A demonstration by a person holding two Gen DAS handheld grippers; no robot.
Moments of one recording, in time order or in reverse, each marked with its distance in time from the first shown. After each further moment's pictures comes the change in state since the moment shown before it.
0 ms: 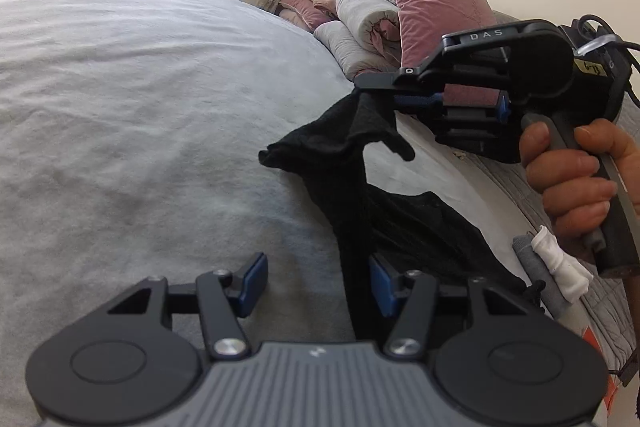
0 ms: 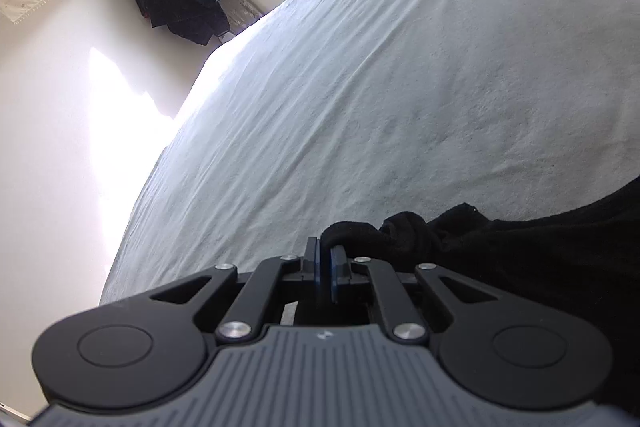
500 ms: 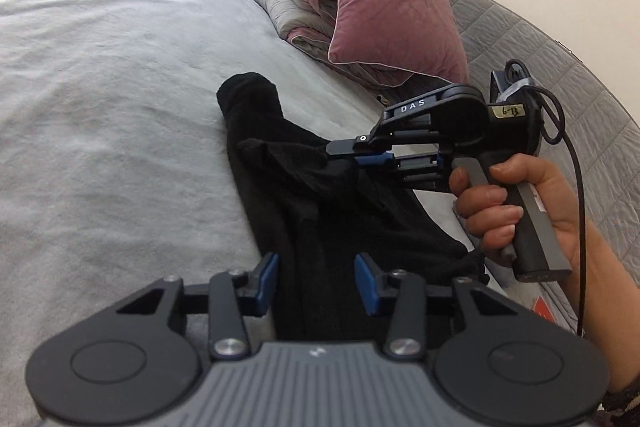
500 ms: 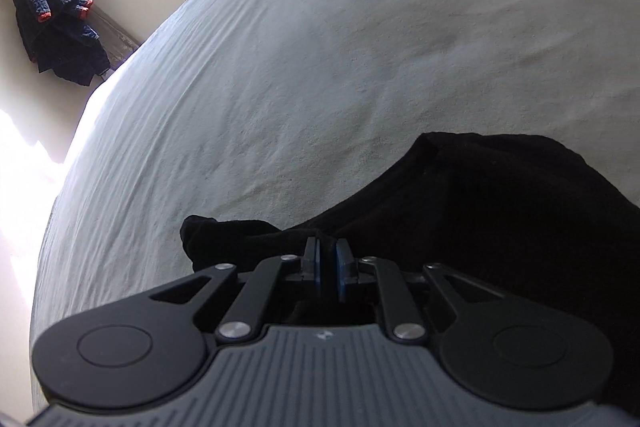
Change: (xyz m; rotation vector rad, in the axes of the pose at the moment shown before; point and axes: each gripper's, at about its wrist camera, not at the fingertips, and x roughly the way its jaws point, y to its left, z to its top) left arm 0.033 -0.043 -0.023 0.022 0.091 -0.169; right arm -0.046 -0.101 -0.011 0.144 -0.035 -0.289
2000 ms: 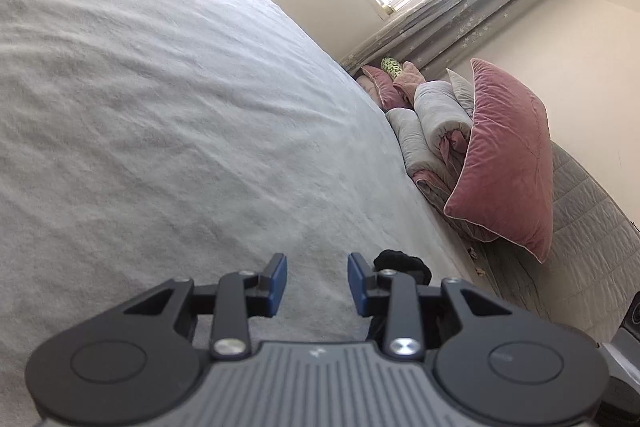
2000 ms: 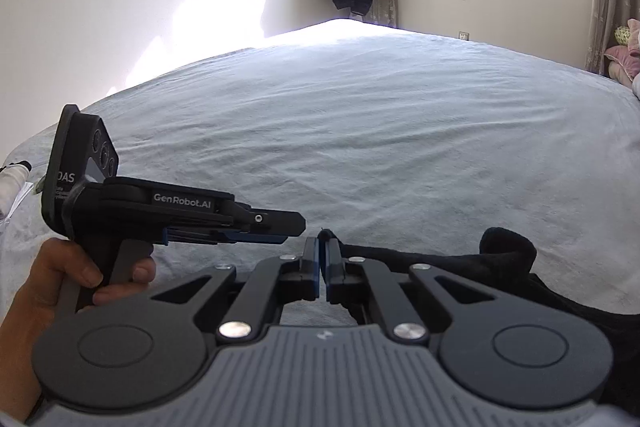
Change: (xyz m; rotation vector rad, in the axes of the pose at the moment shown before) left arm -0.122 0.101 0.032 -0.372 -0.317 0.230; right arm -0.016 0.174 -0.140 -0.959 -0.088 0.333
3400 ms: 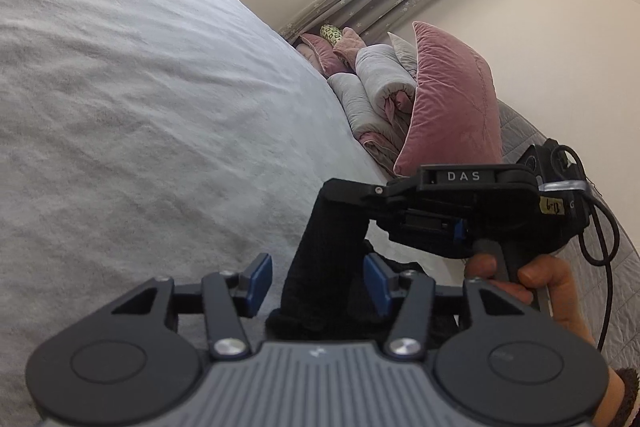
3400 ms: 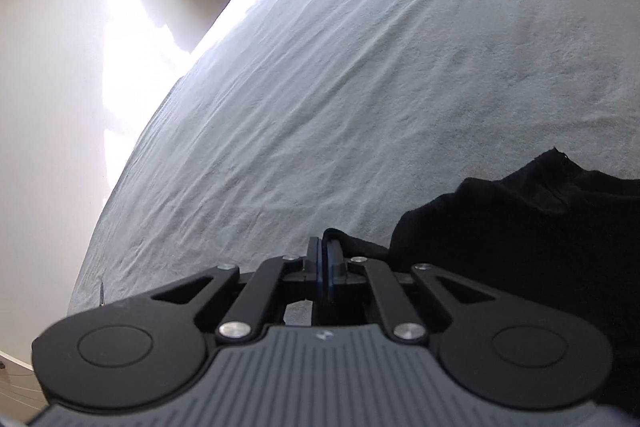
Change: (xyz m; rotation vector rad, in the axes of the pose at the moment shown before) left arm 0.007 0.014 -0.006 0.100 0.107 -0.184; right arm 0.076 -0.090 0.027 0.691 0.152 0.073
